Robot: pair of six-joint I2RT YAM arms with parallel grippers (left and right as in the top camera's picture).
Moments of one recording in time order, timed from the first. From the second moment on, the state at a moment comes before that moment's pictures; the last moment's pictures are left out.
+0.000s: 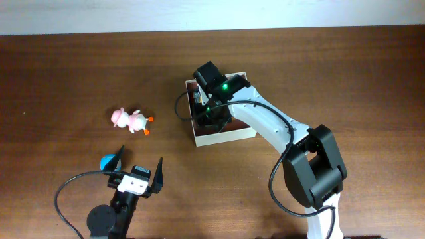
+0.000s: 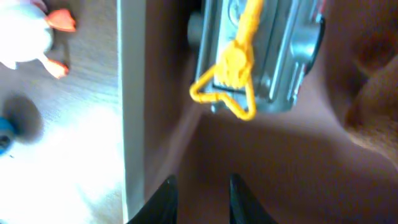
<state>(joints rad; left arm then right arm) -0.01 0.01 0.01 -0.06 0.25 0.34 0.60 2.12 1.72 -0.88 -0.27 0.42</state>
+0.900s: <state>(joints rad) -0.01 0.01 0.01 -0.06 0.25 0.34 0.60 2.12 1.72 -0.72 -0.34 0.66</state>
